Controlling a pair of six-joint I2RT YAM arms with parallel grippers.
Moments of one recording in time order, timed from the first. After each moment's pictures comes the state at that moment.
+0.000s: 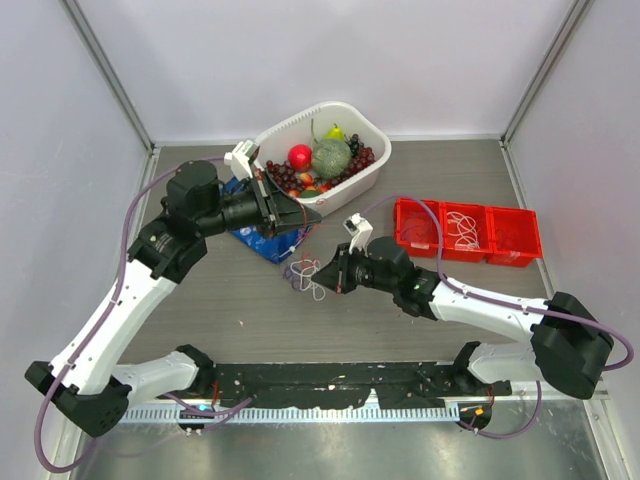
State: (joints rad) left arm -0.58 1.08 1.32 -0.44 0.58 -1.19; right arm 0.89 1.25 0.64 0.30 -0.21 0.70
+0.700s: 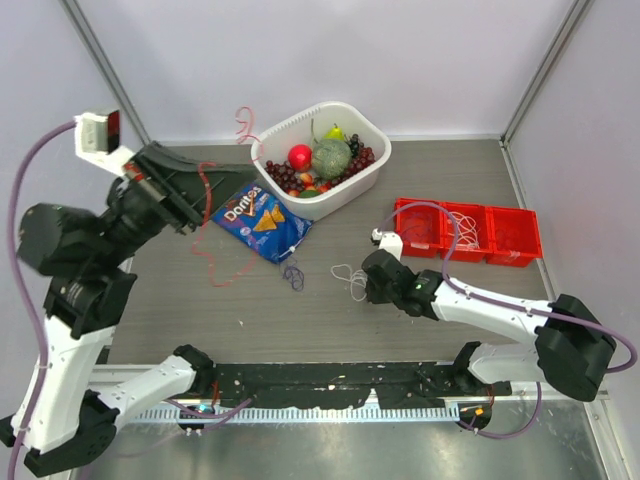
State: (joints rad) left arm -0.58 0.93 1.56 -0.11 0.48 -0.93; right arm 0.89 1.24 0.65 -0.28 0.30 0.70
